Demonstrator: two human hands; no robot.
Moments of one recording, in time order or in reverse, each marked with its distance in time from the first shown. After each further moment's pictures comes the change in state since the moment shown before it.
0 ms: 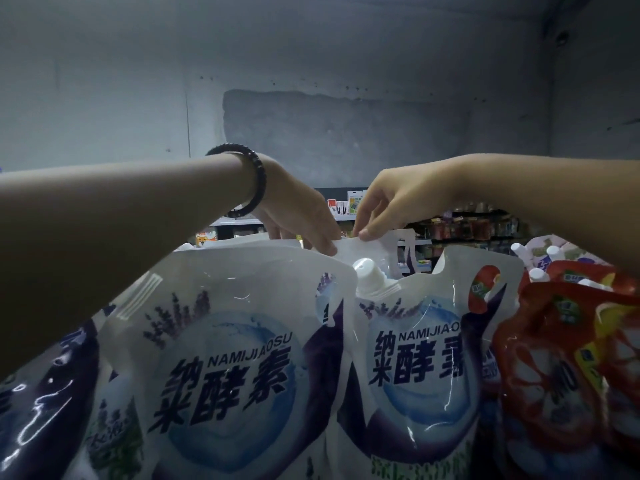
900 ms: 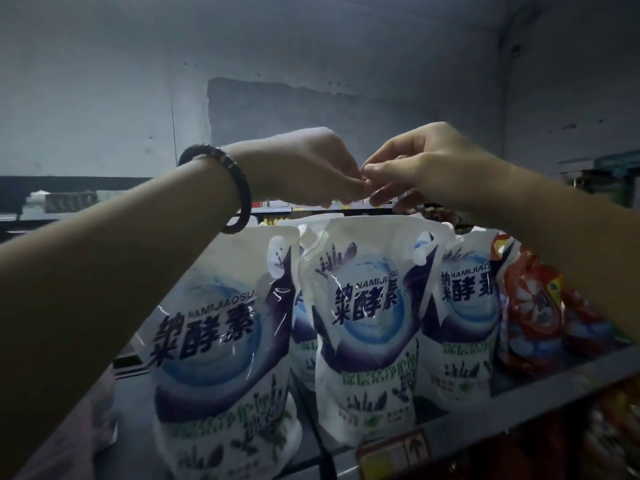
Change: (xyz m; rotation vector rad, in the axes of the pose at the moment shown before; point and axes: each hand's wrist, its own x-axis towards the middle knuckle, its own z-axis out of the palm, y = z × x) left_hand -0.215 -0.071 0.016 -0.128 0.509 0.363; right_hand -0.083 -0.226 0.052 0.522 0.577 0.081
